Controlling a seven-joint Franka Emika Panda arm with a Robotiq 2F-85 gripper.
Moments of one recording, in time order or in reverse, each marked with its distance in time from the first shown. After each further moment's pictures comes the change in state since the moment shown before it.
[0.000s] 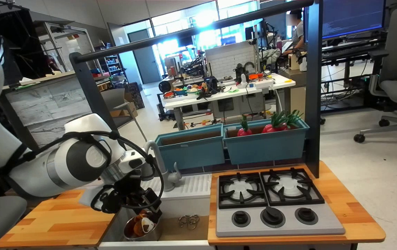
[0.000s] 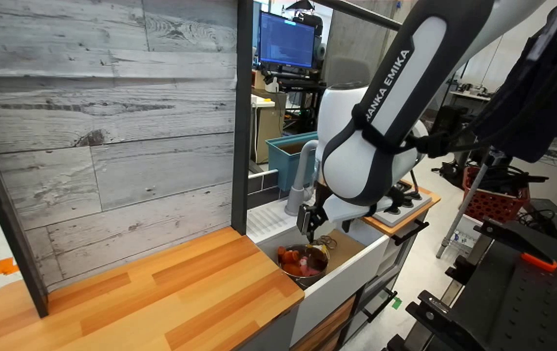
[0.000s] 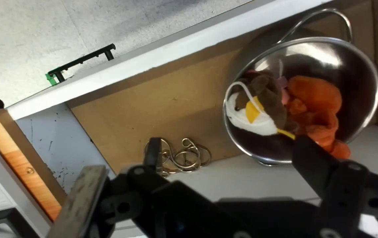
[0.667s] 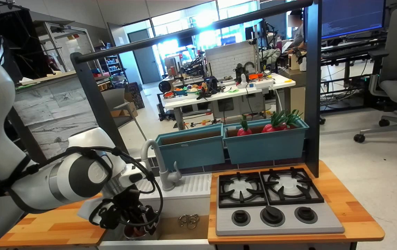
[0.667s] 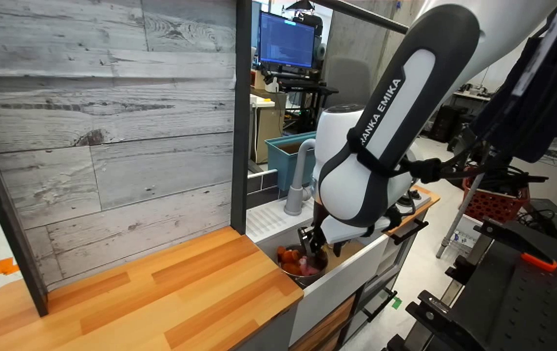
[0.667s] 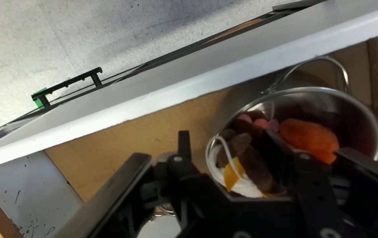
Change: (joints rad) arm -0.042 0.063 0.060 0.033 0.006 0.000 -0.007
